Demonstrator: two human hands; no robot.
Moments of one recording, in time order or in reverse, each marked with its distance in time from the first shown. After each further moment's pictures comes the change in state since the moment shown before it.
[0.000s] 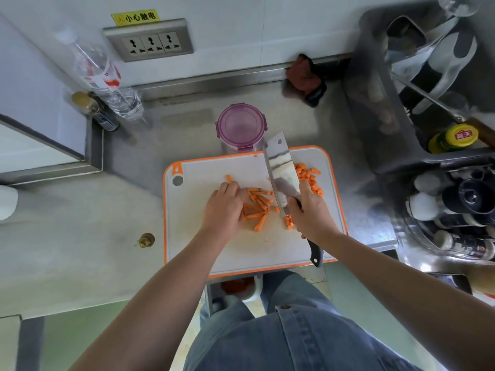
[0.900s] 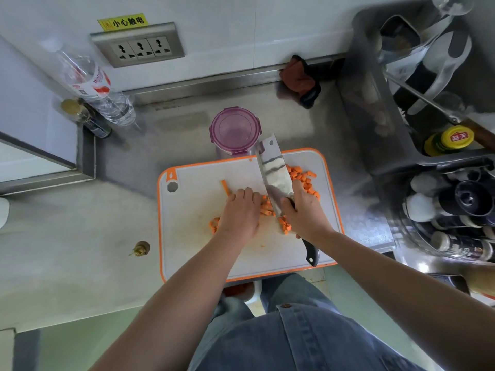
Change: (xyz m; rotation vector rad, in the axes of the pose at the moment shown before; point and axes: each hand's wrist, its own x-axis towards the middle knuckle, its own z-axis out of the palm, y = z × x) left_hand 0.024 0.038 0.009 0.207 -0.142 0.041; right_hand 0.009 -0.008 -0.004 -0.035 -0.002 -0.025
